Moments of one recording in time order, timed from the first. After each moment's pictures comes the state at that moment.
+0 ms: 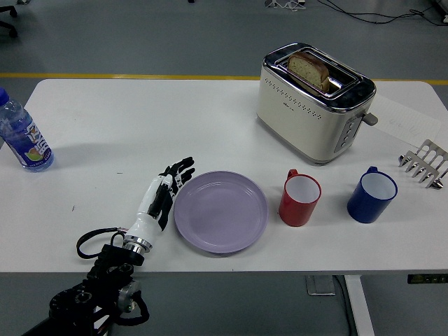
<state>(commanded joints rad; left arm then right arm) -0.38 0.01 -0.79 -0.81 0.74 0.13 -0.65 0.06 -0.01 1.08 0.18 -0.48 -0.10 -0.24</state>
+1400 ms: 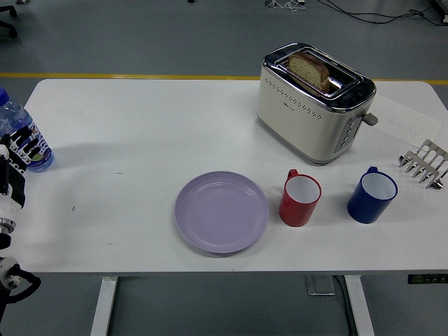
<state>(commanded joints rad) -0.18 0.21 -1.55 -0.98 0.89 0.04 -0.45 0.08 -0.02 1.12 0.18 -0.49 -0.11 -0.23</state>
